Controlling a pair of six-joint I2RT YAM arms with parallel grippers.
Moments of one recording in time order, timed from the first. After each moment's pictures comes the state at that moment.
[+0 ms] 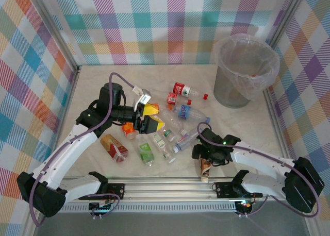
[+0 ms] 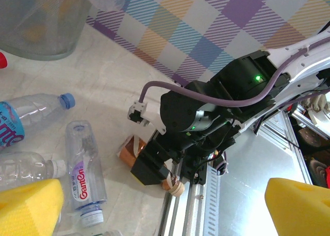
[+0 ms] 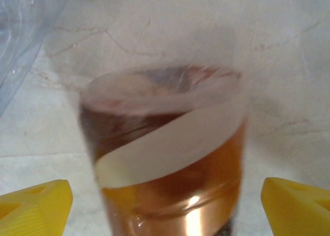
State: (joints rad) left arm -0.50 1.12 1.12 -0.53 0.90 -0.09; right arm 0.83 1.09 0.57 -0.78 0.07 0.99
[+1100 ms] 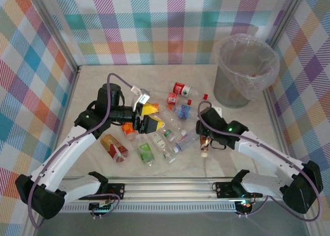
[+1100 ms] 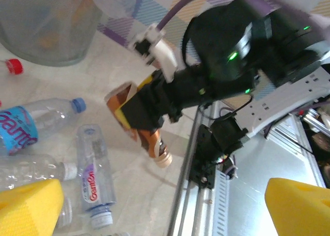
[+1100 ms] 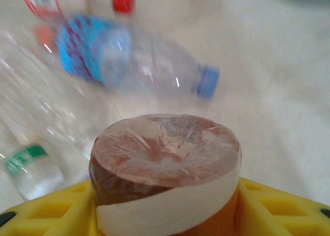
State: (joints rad) left arm -0.50 1.08 1.10 -0.51 0.85 -0.09; right arm 0.72 1.09 0.90 -0.76 0.36 0.67
